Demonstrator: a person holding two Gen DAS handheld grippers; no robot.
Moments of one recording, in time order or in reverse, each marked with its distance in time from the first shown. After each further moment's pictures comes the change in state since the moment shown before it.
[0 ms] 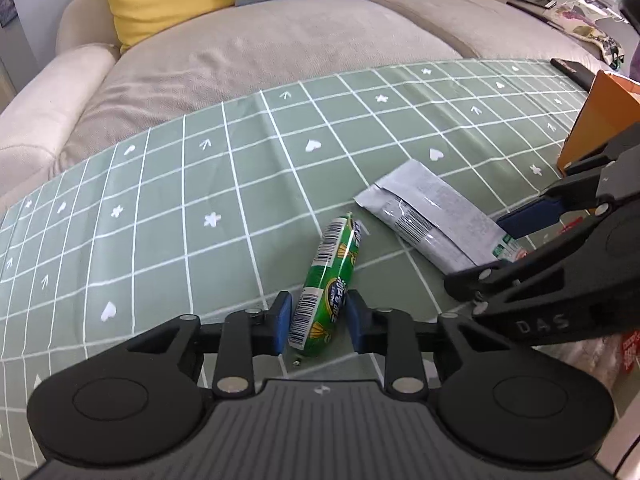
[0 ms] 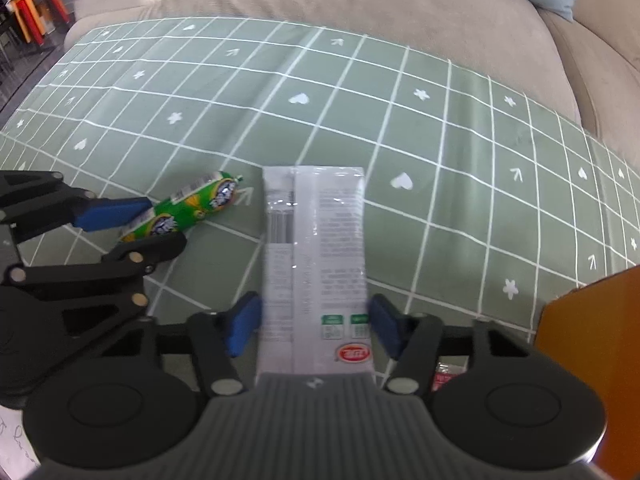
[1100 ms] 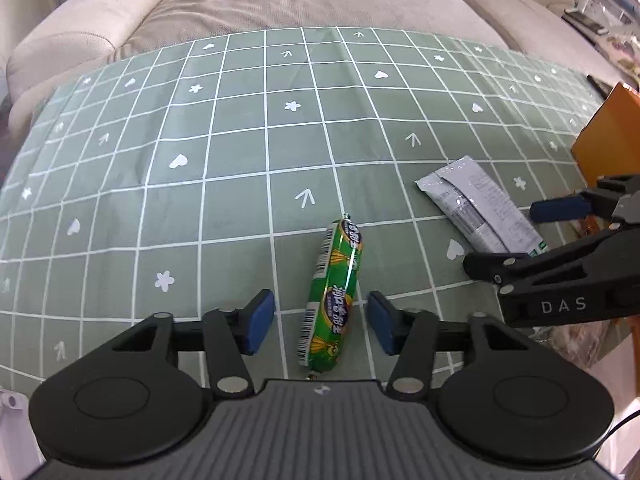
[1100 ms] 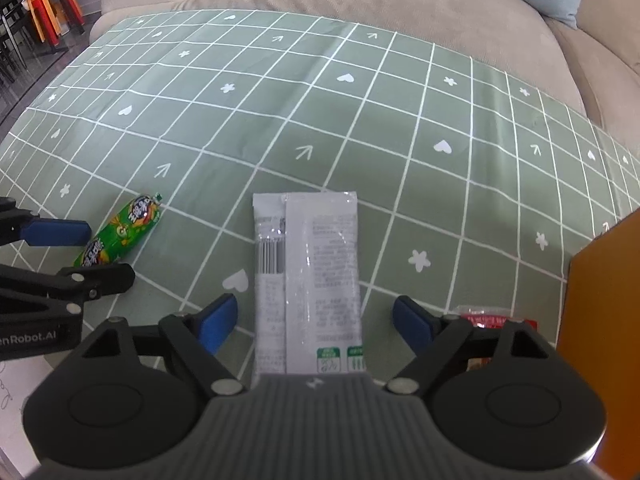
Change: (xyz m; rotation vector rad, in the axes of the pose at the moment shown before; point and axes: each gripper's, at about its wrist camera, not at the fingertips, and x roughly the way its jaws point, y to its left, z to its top) left arm -0.042 0.034 -0.057 -0.205 0.130 0.020; right arm -0.011 0.032 -0.042 -0.012 -0.050 0.016
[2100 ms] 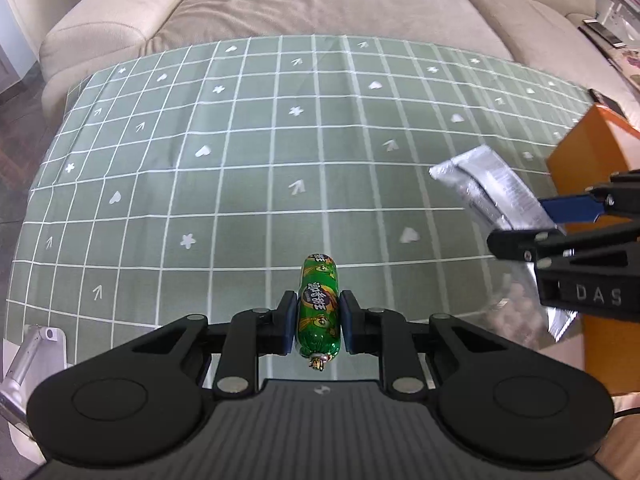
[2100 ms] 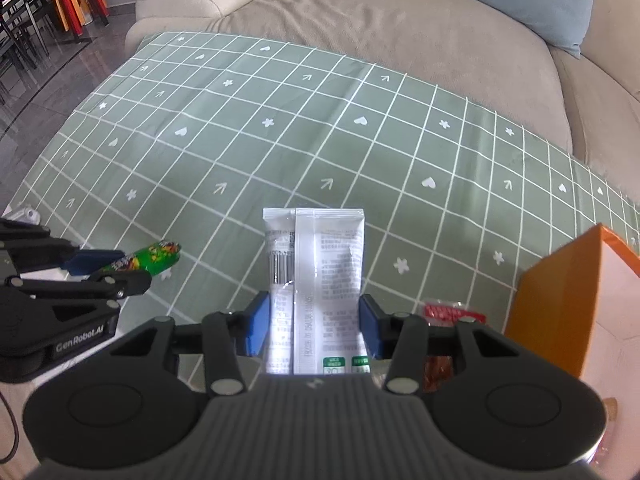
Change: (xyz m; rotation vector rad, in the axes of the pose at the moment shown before) left arm -0.067 -0.022 0.002 -0.083 0.048 0.013; right arm -0.093 0.004 0.008 -0.056 0.019 0.036
